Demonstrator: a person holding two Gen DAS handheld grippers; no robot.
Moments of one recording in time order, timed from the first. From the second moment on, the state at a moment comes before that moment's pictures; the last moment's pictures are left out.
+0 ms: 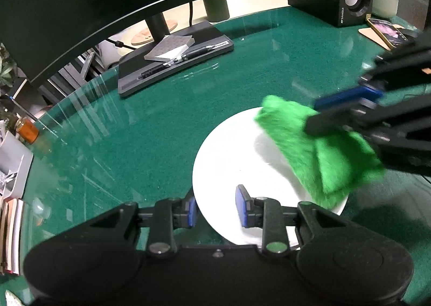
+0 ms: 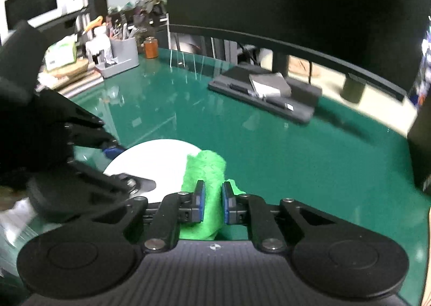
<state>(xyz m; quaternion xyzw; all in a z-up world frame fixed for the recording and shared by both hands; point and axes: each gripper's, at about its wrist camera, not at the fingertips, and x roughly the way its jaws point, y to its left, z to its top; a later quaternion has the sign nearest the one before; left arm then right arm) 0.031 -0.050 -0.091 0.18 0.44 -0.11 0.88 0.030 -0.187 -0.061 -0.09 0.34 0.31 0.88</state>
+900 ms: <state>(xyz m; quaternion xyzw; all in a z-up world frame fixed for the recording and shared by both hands) 0.054 -0.041 -0.088 0.15 0.45 -0.09 0.87 0.042 -0.190 -0.066 0.01 0.37 0.28 0.89</state>
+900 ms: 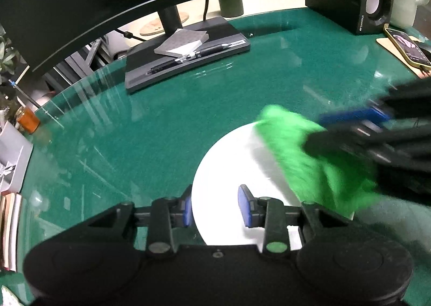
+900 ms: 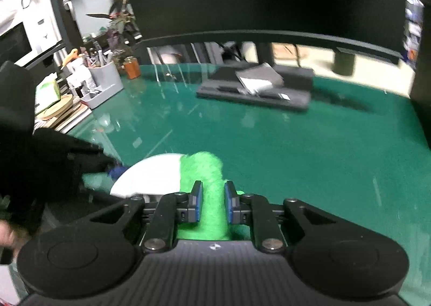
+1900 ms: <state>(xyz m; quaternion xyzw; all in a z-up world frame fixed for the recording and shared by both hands) 0.052 -0.007 -0.089 0.14 0.44 -0.09 0.88 0.027 -0.154 -0.068 0.07 0.39 0.23 0.89</state>
